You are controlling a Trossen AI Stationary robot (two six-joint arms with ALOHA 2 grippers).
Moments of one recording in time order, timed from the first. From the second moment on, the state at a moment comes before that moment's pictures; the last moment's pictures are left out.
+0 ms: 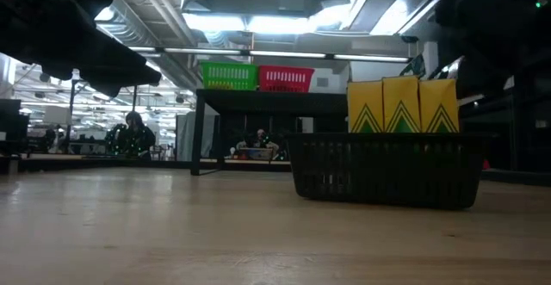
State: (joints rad) left arm -0.58 1.21 0.20 0.78 -0.58 -0.27; right arm 0.59 1.26 0.59 -0.31 0.81 0.92
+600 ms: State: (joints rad) left arm -0.58 1.21 0.20 0.76 -0.58 -0.30; right arm 0.59 1.33 0.59 -0.30 0.60 0.93
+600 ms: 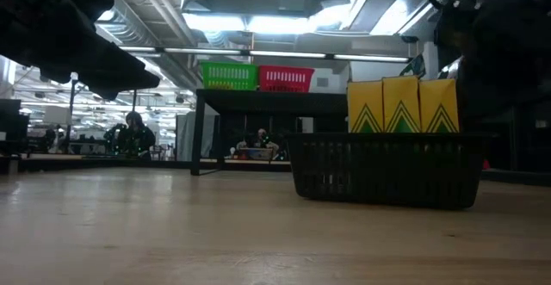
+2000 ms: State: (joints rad) left arm -0.58 1.21 0.20 0.71 -0.59 -0.33; right arm 0.46 1.50 0.70 -0.12 0.42 0.70
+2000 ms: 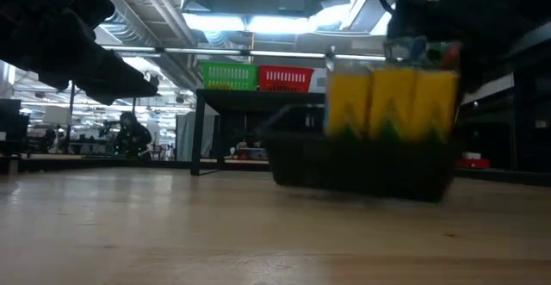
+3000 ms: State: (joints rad) left arm -0.58 1.21 0.20 0.74 -0.55 -0.31; right arm 0.32 1.50 1.57 -0.81 0.59 0.68
